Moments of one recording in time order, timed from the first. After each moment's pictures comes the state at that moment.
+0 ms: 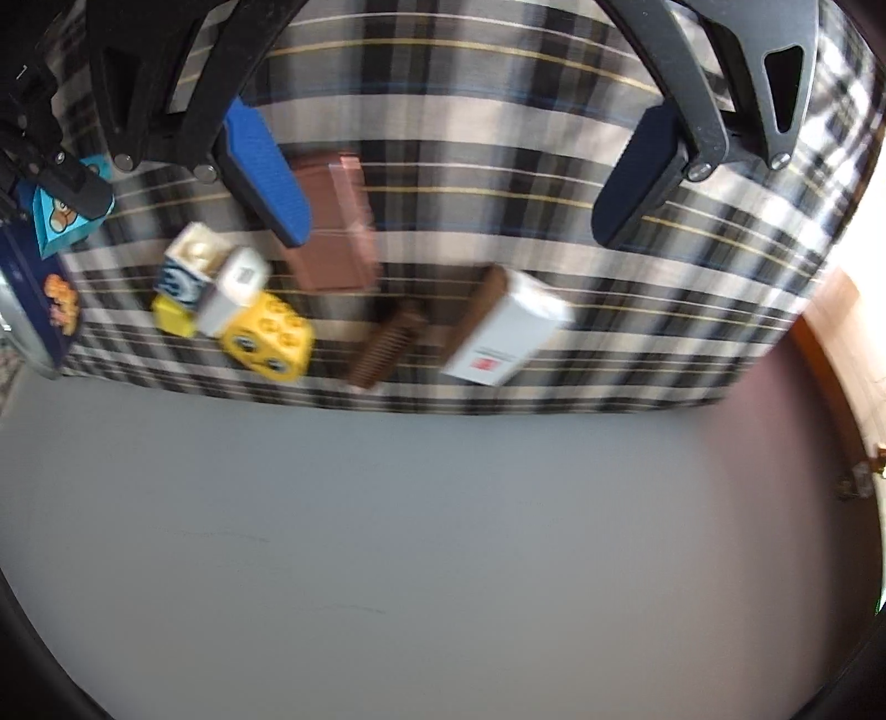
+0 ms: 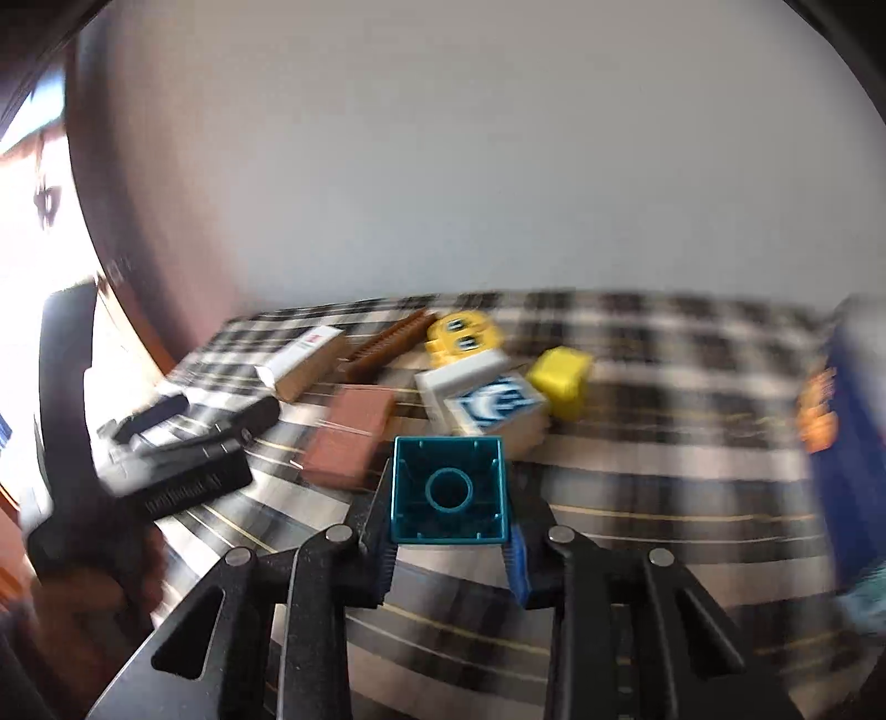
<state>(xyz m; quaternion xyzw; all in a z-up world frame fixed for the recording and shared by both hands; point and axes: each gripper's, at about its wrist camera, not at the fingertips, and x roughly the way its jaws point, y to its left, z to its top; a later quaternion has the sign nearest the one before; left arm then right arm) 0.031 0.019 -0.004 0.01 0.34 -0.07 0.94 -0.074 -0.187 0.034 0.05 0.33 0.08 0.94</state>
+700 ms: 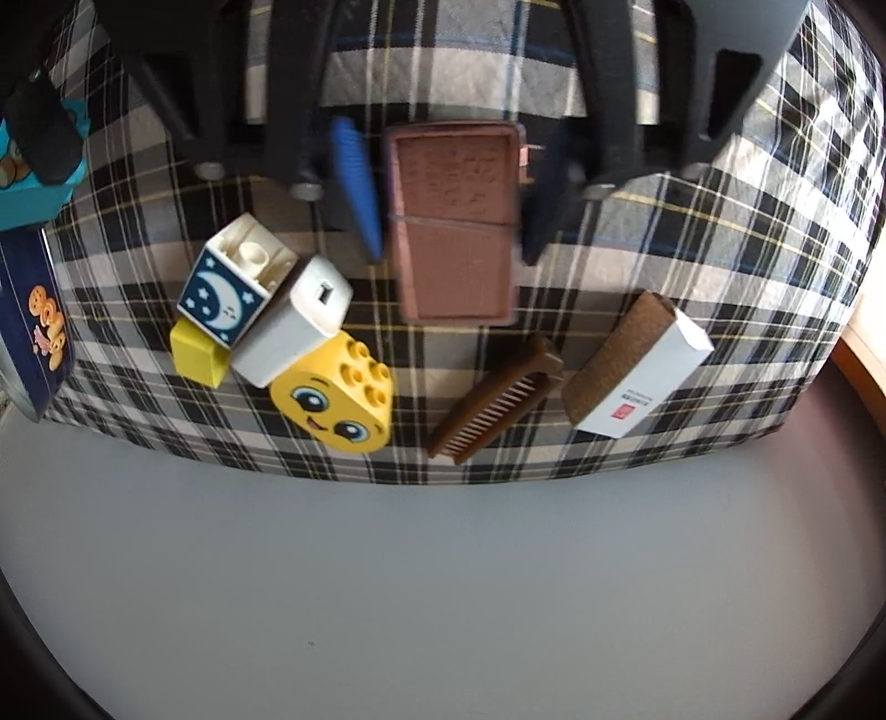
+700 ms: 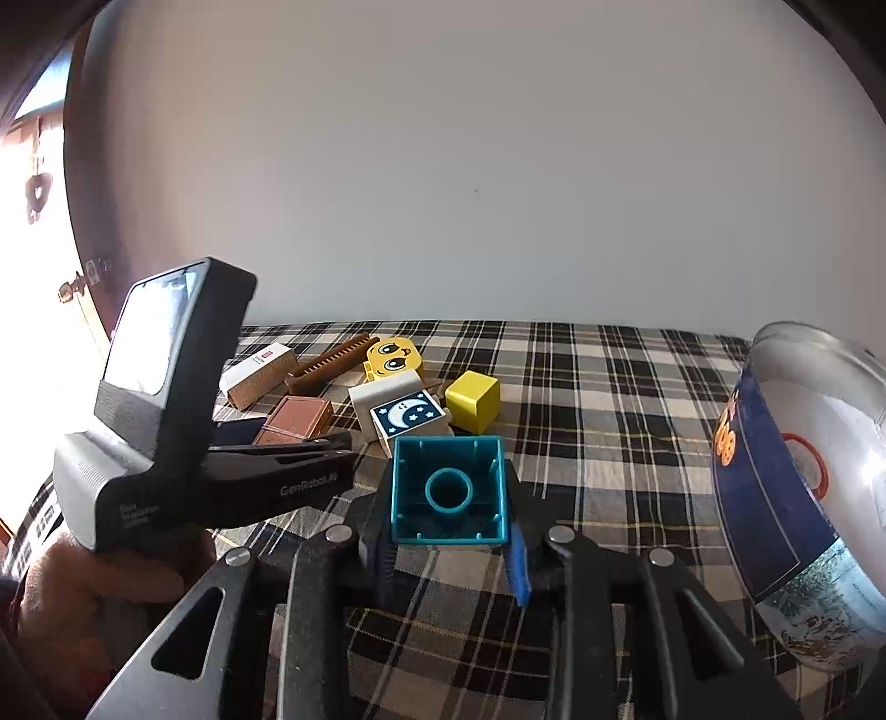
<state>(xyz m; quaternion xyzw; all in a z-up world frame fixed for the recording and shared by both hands) 0.060 -0.049 -0.026 0.03 0.43 -0.06 0.90 -0.078 -0.209 0.035 0.06 0.31 0.06 0.95</state>
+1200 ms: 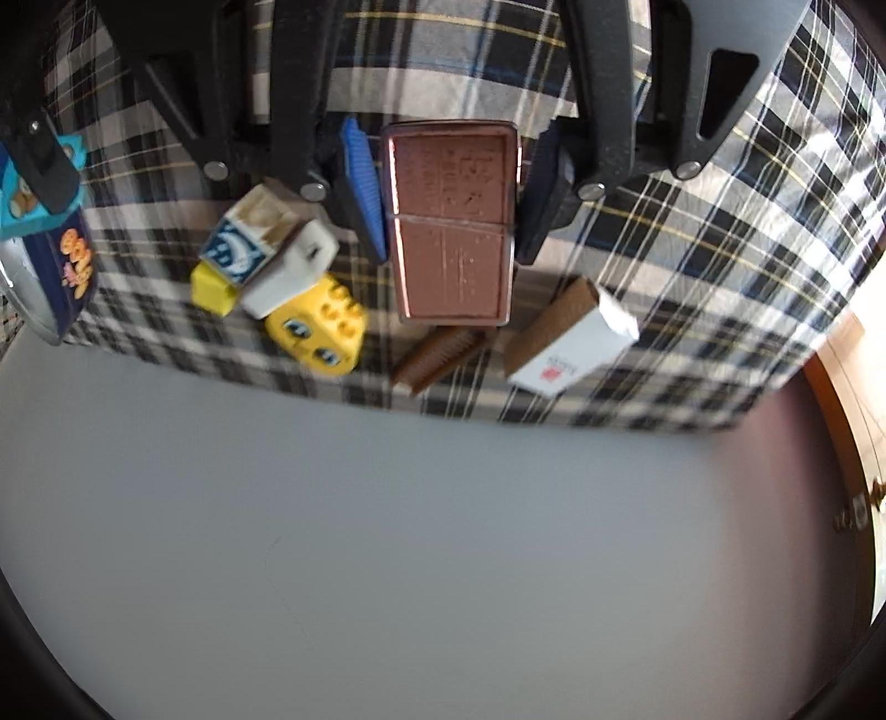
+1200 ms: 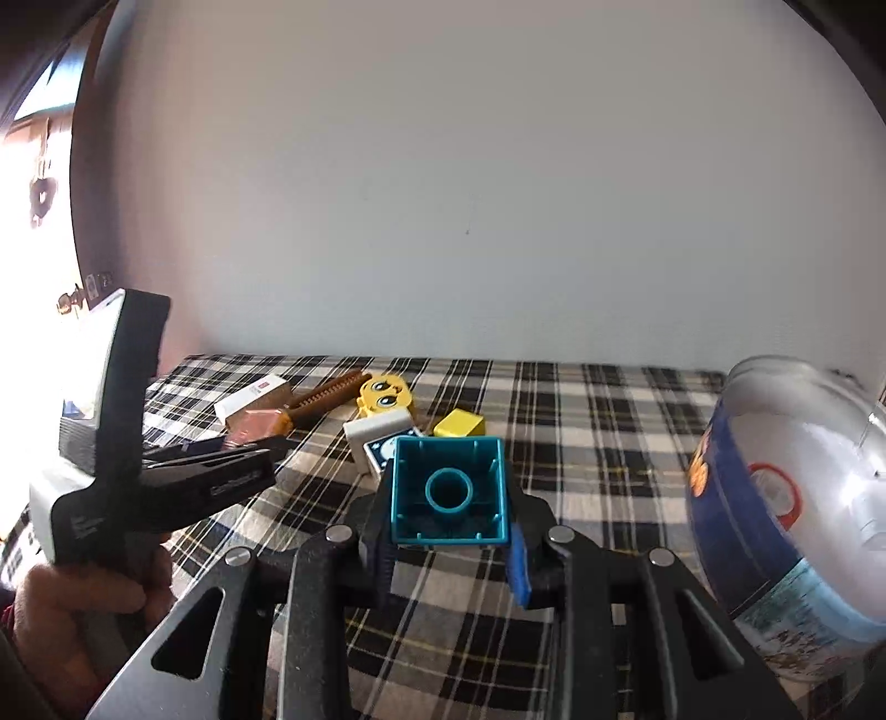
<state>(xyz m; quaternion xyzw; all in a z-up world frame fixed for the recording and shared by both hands) 0.028 -0.025 -0.002 -0.02 0.34 -0.05 0.94 -0.084 -0.208 0.045 0.03 0.25 0.03 0.97</state>
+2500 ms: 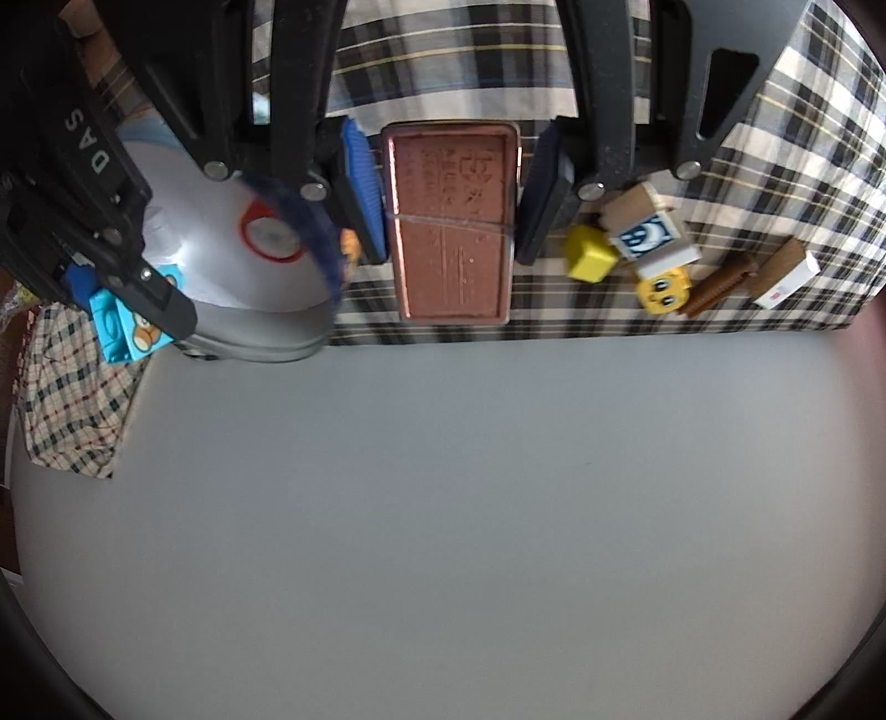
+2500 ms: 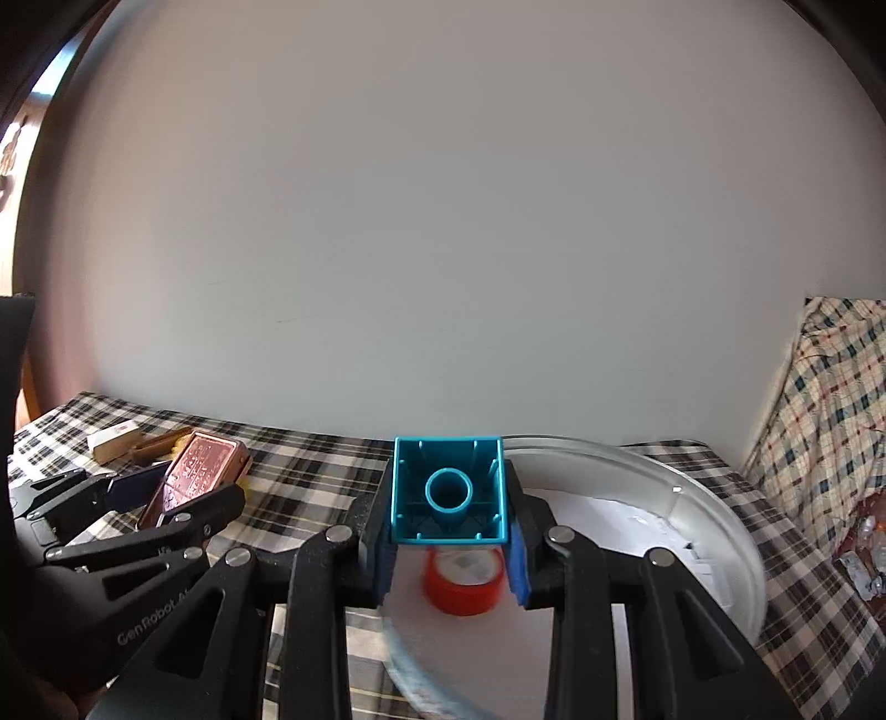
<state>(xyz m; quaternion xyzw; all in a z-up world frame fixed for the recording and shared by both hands) -0.067 -0.210 0.032 0.01 0.24 -0.20 0.95 -0.144 -0.351 0.076 -0.02 0.16 -0.10 0.98</state>
